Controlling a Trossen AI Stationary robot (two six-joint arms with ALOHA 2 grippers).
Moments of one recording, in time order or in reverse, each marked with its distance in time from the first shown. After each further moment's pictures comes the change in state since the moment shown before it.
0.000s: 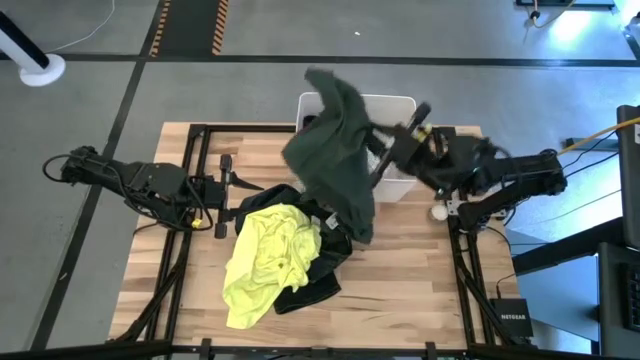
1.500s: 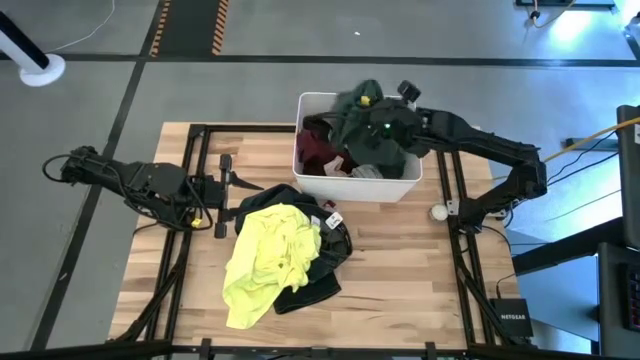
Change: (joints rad) left arm 0.000 0.000 0.000 0.004 0.000 -0.011; right arm -0.463 0.161 0.096 -0.915 0.034 0.433
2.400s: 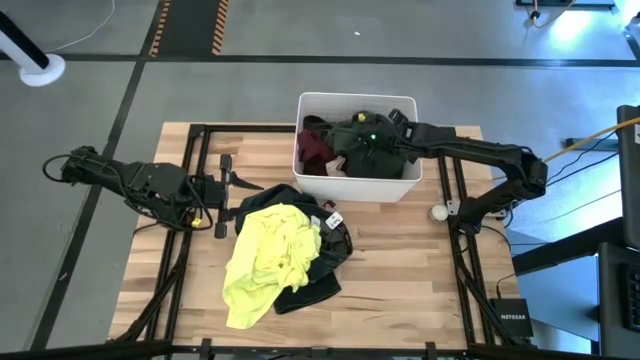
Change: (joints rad) left arm 0.000 0.000 0.000 0.002 0.000 0.002; right arm -0.120 -0.006 -0.352 0.141 -0.323 0.199
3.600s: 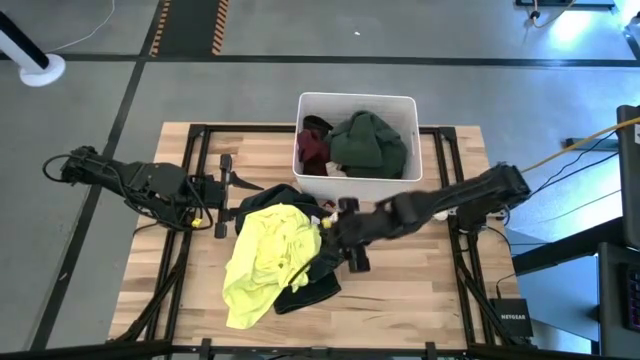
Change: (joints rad) left arm 0.000 0.000 0.000 -0.002 0.000 -0.015; right arm 0.678 0.218 0.261 -0.072 -0.342 0.055
